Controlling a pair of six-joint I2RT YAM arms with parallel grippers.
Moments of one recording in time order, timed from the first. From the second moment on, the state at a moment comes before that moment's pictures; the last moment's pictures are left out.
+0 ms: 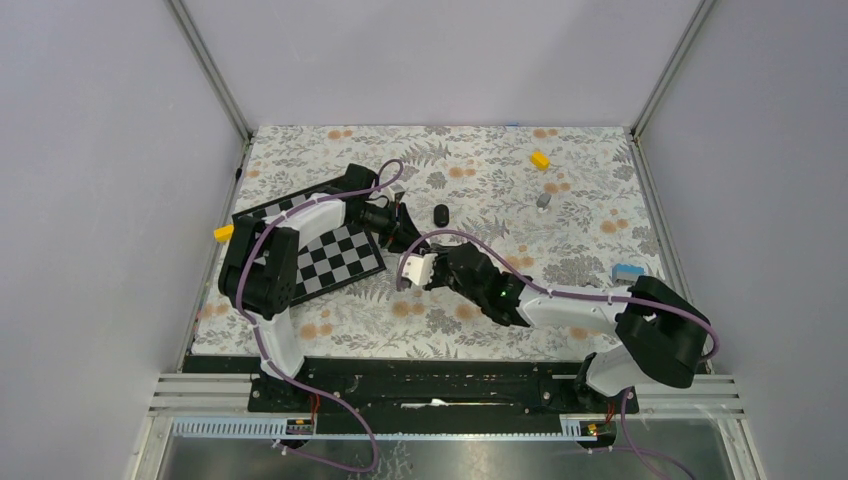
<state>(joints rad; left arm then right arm) -0.33 1.84 1.22 -0.48 1.05 -0.79 1.00 1.46 0.73 0.33 0.20 -0.82</state>
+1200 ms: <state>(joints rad) -0.33 1.85 1.18 -0.35 1.07 -0.93 1.06 1.46 0.67 0.42 0.30 -0.82</state>
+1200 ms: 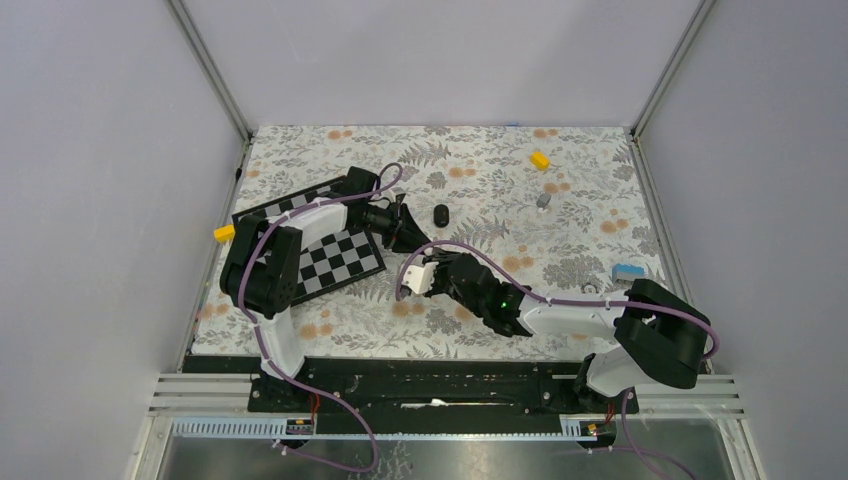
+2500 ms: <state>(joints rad) -0.33 1.85 1.15 -0.25 1.10 -0.95 1.07 1.43 0.66 0.40 0.35 -0.74</state>
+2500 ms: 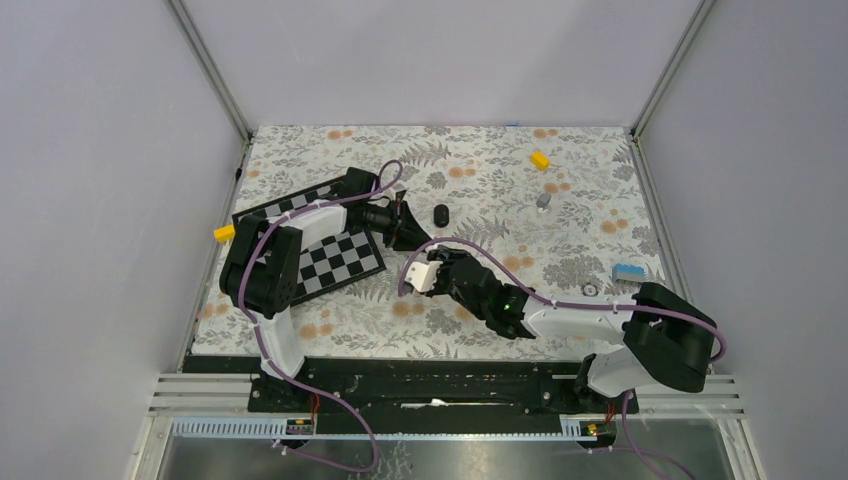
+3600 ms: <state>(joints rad) -0.33 1.87 1.19 -0.31 1.06 -0.86 1.02 1.22 0.72 0.03 0.24 -0.50</state>
